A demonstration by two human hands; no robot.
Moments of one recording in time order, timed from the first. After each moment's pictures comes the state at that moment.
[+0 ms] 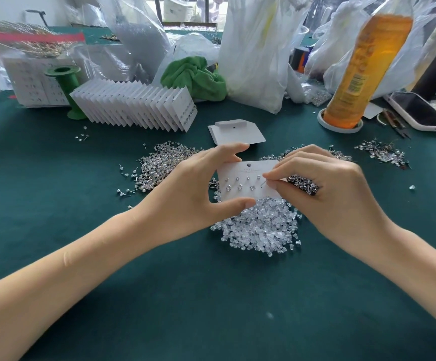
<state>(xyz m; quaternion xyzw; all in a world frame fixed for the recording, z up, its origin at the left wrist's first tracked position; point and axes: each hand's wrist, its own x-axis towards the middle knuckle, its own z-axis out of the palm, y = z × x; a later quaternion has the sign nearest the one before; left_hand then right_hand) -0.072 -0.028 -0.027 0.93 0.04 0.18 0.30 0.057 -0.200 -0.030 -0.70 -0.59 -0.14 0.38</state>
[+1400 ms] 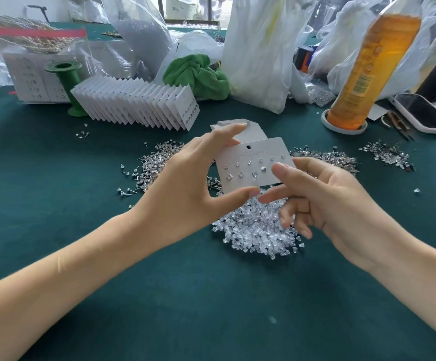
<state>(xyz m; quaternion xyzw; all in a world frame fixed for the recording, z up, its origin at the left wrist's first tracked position) -0.074 -0.030 -0.023 0.91 0.05 0.26 0.30 0.033 -0.194 -0.013 -0.66 -0.24 0.33 0.63</state>
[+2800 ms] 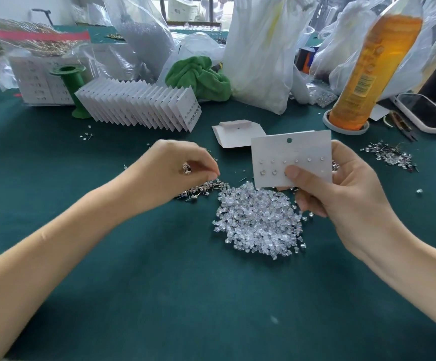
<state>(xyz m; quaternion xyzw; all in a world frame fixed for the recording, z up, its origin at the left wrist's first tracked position) -0.070 0.013 -0.015 0.94 0.07 0.15 0.29 0.042 -0.198 -0.021 -0.63 -0.26 0.21 0.70</state>
